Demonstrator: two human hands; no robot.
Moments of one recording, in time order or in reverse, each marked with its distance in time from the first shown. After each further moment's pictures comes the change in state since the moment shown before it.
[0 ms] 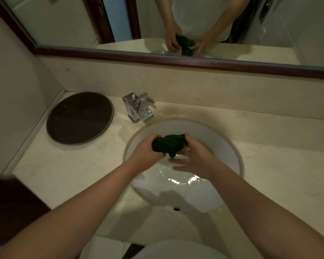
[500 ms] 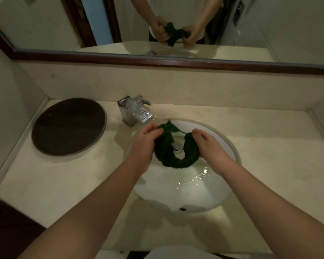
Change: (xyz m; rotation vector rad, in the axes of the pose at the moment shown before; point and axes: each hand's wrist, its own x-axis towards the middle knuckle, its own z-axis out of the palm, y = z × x) left_hand -0.002 0.017 -0.028 -0.982 -0.093 -0.150; right_hand -0.032 -0.013 0.017 -0.364 0.308 -0.441
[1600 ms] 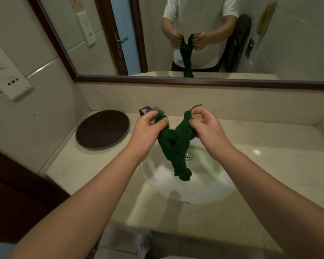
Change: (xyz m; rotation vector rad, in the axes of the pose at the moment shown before) left_hand -0.105 0.048 0.033 0.311 0.174 0.383; right_hand -0.087 -0.060 -0.002 0.188 -0.063 -0.433
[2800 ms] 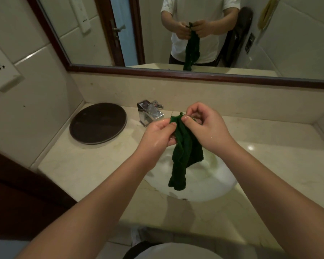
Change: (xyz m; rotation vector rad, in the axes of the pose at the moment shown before) left_hand -0.014 -0.014 0.016 -0.156 -0.167 -0.178; right_hand -0.006 -0.015 0.004 -0.423 -0.039 -0.193
